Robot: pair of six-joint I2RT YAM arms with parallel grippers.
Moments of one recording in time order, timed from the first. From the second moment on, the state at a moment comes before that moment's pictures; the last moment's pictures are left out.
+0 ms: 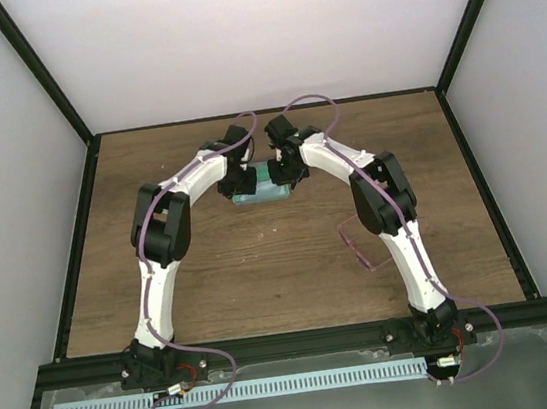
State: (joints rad) left arm -0.45 2.28 1.83 -0.84 0.00 -0.31; right arm 0.52 2.32 1.92 -0.79 -0.08 0.36
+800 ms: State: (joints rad) left arm -0.44 2.18 1.78 -0.83 0.05 -0.31; right arm 0.55 2.25 1.83 -0.73 -0.20 0.43
